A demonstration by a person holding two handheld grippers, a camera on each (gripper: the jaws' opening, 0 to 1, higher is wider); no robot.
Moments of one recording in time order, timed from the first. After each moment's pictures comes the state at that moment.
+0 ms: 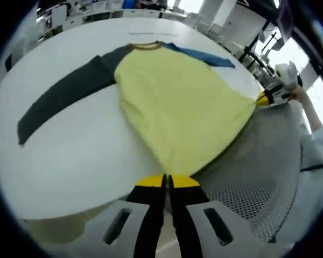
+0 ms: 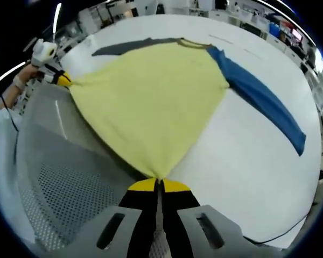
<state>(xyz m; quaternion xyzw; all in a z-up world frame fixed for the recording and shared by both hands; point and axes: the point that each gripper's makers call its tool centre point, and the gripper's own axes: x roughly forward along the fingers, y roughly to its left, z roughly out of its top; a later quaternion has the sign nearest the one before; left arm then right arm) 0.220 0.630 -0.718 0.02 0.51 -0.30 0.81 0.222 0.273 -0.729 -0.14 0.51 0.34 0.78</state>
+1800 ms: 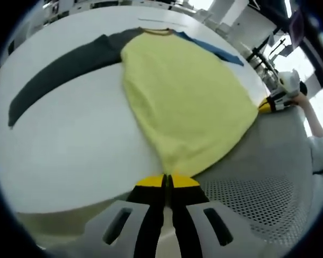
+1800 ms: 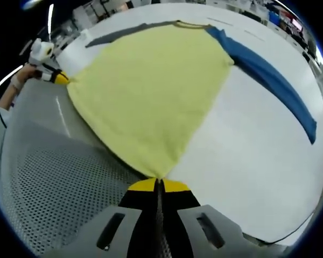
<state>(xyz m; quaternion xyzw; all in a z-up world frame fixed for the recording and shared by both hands) 0.218 0.635 -0.755 -0.01 0.54 -0.28 0.79 0.214 0.270 -0.767 -0.12 0.55 0.34 0.75</state>
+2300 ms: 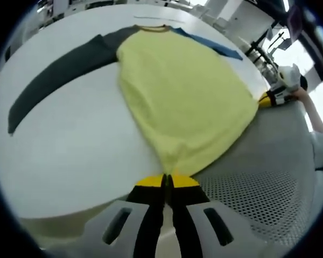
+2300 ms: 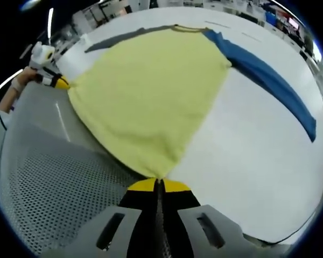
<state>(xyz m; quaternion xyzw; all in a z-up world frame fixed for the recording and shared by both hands) 0.217 0.635 -0.754 0.02 0.54 -0.29 0.79 0.218 0.271 -0.765 -0.11 0.53 0.34 0.77</state>
